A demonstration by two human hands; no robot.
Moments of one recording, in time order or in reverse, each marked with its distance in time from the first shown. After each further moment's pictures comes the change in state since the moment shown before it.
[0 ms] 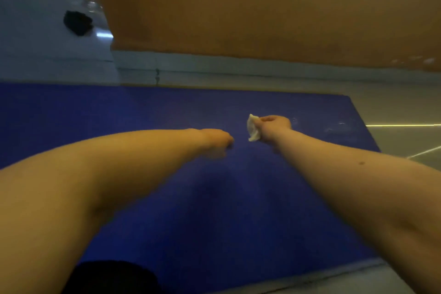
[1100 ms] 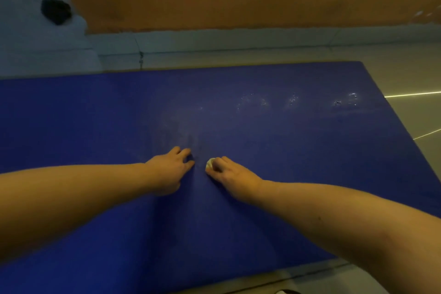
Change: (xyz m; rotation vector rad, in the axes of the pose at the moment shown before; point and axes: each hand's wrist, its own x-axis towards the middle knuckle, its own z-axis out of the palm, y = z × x) left_hand -0.039 -0.023 0.105 0.422 -0.158 -0.053; right_hand -0.022 0.180 0.046 -0.945 -0.542 -1.198
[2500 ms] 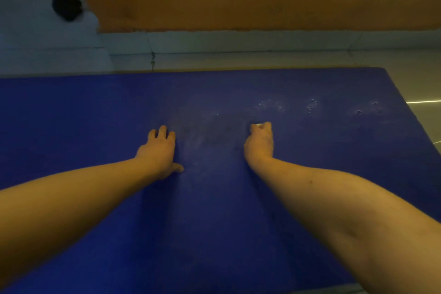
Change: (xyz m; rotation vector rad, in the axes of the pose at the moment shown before) left_hand 0.017 -0.069 0.011 -0.433 0.168 -0.487; right_hand 0.083 0.061 -0.032 0.419 0.440 0.988
